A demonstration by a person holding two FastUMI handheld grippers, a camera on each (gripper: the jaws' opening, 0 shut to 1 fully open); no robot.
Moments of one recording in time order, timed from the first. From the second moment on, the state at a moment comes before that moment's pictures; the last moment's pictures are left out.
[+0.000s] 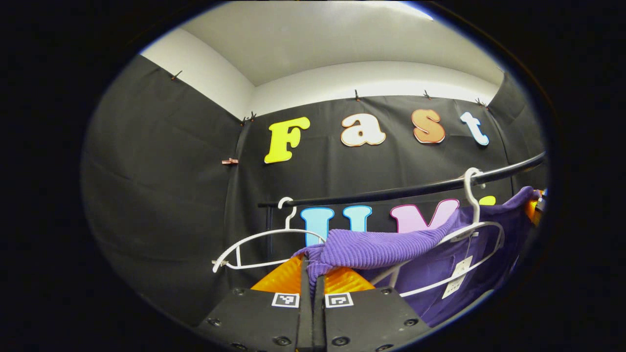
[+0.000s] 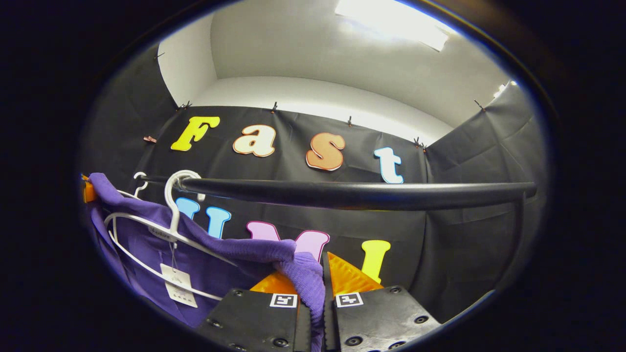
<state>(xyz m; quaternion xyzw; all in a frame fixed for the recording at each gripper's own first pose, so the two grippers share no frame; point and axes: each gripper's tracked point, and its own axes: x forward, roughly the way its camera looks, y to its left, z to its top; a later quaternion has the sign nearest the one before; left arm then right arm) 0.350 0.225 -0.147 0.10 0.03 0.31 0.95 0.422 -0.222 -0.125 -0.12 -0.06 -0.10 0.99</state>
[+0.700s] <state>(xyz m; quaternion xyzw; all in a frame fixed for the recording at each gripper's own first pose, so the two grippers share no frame) 0.381 0.224 -0.272 0.07 0.14 0.26 0.95 0.464 -0.251 -0.171 -0.17 -0.04 -0.14 0.97</state>
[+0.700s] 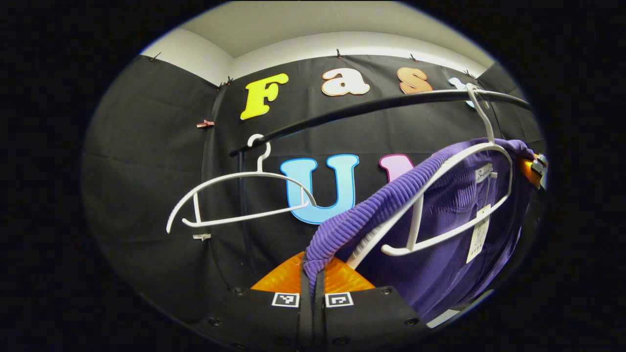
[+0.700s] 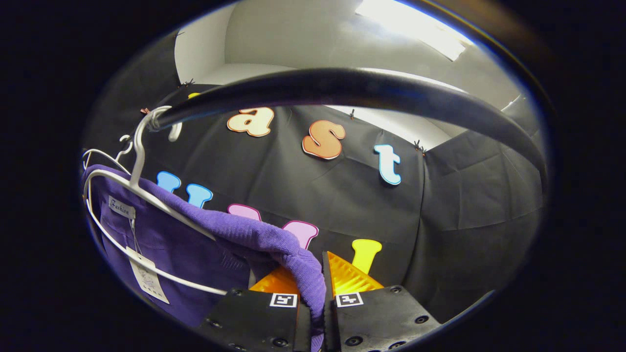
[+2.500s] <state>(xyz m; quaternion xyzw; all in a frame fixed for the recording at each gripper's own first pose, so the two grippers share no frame) 0.394 0.053 -0.347 -0.03 0.21 0.08 0.97 0.412 -0.283 -0.214 -0.20 0.03 -0.19 0.96</state>
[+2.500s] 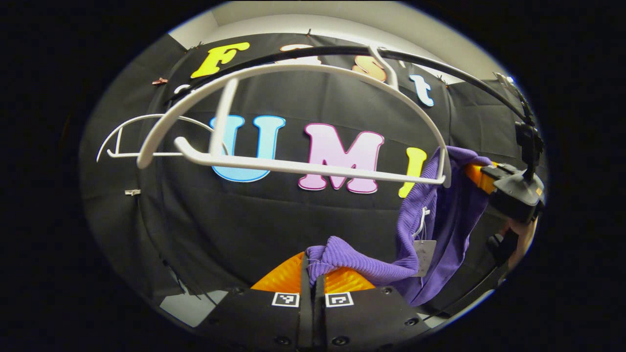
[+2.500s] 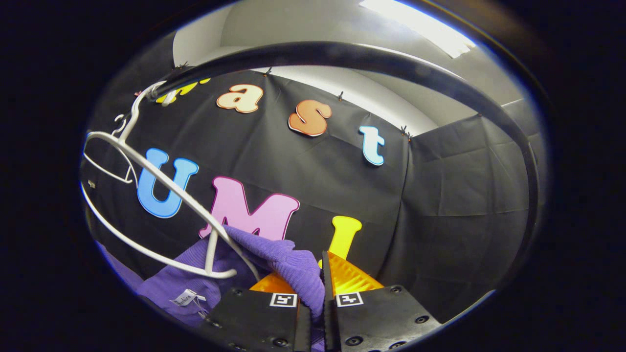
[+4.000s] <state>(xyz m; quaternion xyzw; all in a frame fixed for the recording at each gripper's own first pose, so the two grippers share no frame) 0.335 0.047 -0.419 -0.03 0.32 0.07 0.95 0.321 -0.084 -0.387 0.01 0.28 0.12 0.95</state>
